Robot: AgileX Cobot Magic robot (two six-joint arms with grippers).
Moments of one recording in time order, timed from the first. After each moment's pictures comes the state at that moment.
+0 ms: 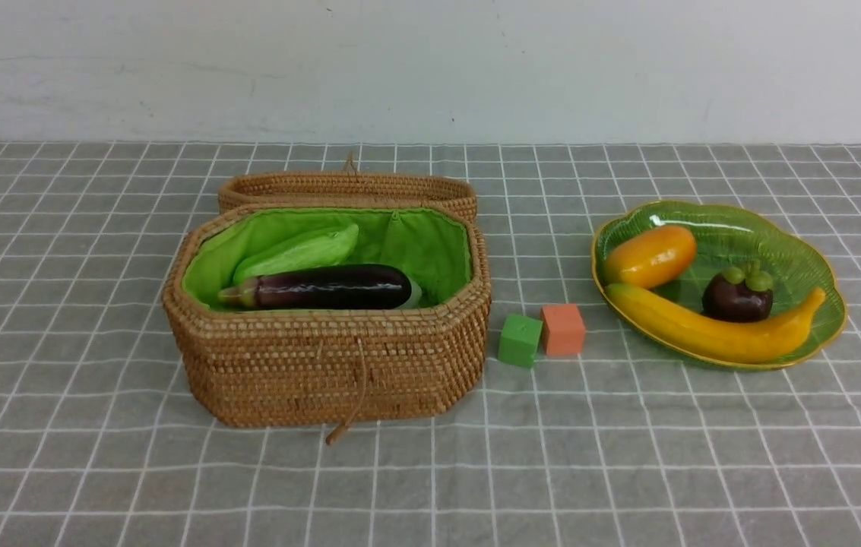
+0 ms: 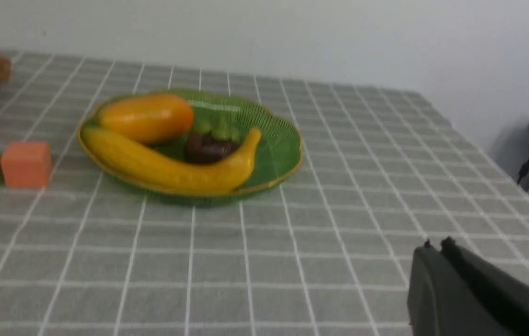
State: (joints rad) right arm -0.09 -0.01 -0.14 -0.09 0.43 -0.06; left arm -0.02 -0.02 0.03 0.10 0.39 -0.34
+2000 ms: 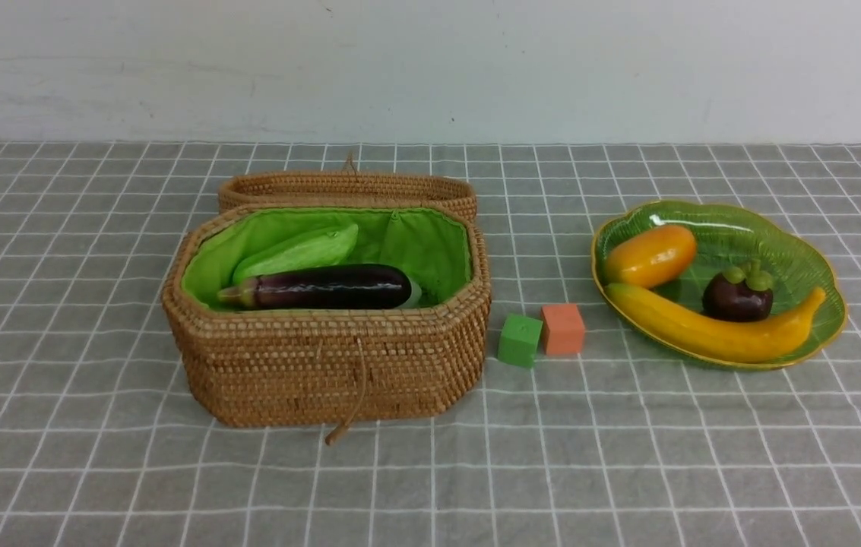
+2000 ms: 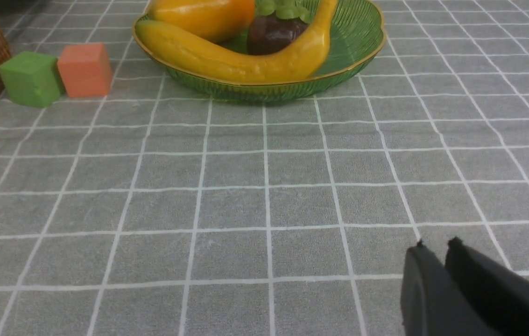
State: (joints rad) right arm -0.05 -0.01 0.02 0.05 0.38 -0.05; left arm -0.02 -0.02 0.03 0.10 0.39 -0.34
